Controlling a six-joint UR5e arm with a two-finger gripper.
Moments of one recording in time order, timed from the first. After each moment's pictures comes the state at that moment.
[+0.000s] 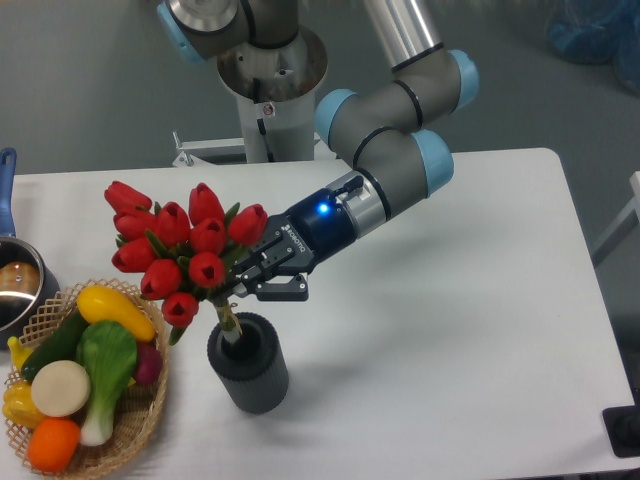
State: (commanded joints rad) arm 2.58 -1.95 -1.87 -0.75 0.03 1.44
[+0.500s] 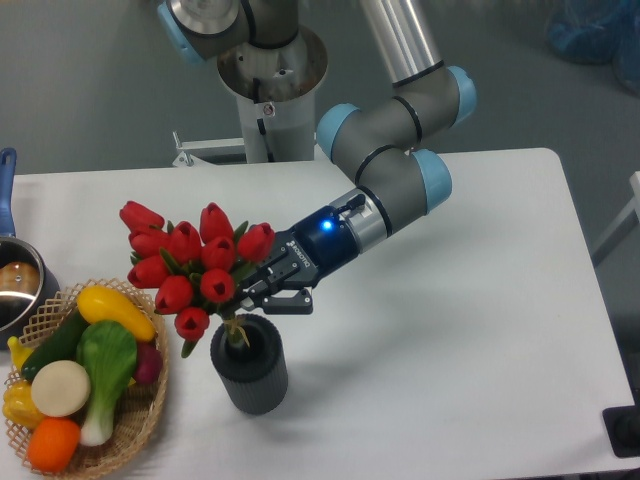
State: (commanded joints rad) arm 2.58 -1.99 -1.84 -0.75 0.03 1.47
